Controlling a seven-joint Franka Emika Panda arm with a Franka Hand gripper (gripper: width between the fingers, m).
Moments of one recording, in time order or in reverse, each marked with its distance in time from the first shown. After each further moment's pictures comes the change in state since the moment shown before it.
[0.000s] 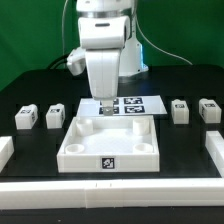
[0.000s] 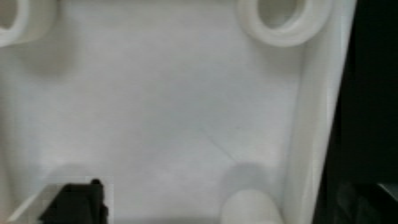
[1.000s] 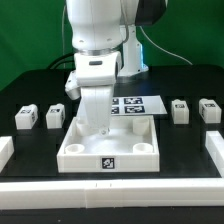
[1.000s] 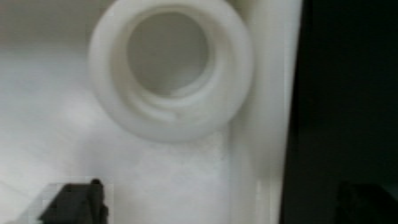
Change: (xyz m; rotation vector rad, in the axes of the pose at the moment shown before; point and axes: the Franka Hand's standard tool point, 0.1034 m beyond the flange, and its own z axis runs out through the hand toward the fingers) arm -0.009 -0.024 0.047 0.094 0.016 0.039
